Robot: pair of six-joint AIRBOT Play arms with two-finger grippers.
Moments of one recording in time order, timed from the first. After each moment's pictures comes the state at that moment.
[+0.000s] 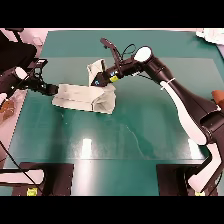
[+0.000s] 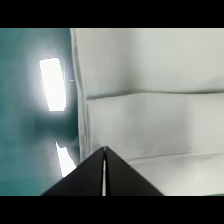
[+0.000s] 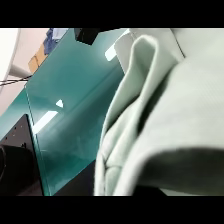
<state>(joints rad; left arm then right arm) 0.13 -1.46 1.20 1.31 -0.92 -1.22 0.52 -1.86 1.90 -0.60 1.17 1.16</state>
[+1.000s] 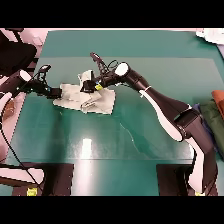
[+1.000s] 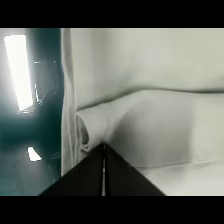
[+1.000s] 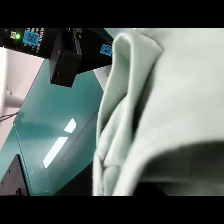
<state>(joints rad) 0.14 -1.54 1.19 1.20 -0.94 -1.20 0.63 -2.07 2.02 -0.60 0.98 1.32</state>
